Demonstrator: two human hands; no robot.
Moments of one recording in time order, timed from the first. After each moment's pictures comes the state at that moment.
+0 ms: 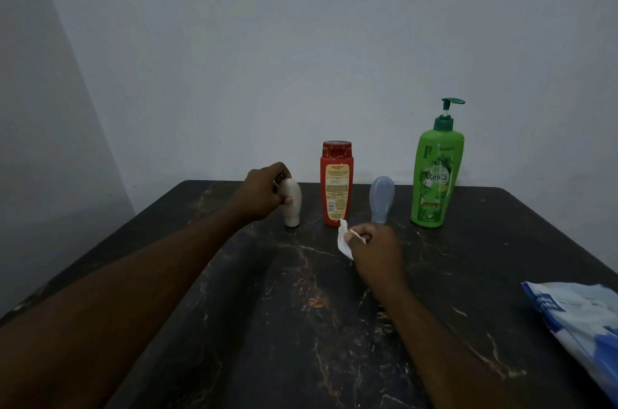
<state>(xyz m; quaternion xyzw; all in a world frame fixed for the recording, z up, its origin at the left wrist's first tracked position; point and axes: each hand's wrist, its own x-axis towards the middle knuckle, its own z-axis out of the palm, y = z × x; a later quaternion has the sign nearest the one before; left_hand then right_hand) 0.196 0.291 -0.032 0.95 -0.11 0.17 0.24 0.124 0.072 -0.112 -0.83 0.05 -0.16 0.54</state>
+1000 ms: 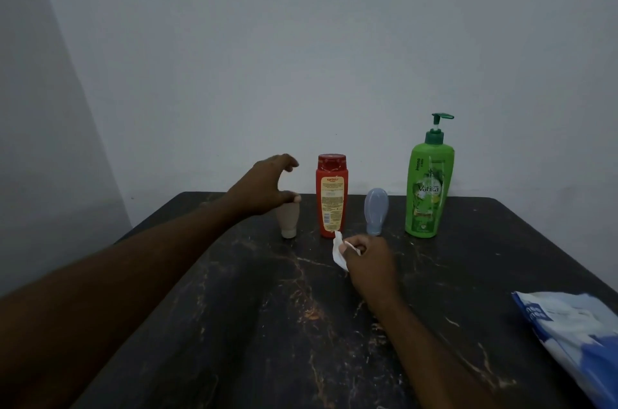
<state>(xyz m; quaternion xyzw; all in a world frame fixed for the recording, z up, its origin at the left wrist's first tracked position) 0.187 0.279 0.008 0.95 -0.18 0.19 0.17 0.118 0.073 -0.109 -0.82 0.05 -0.15 0.55</state>
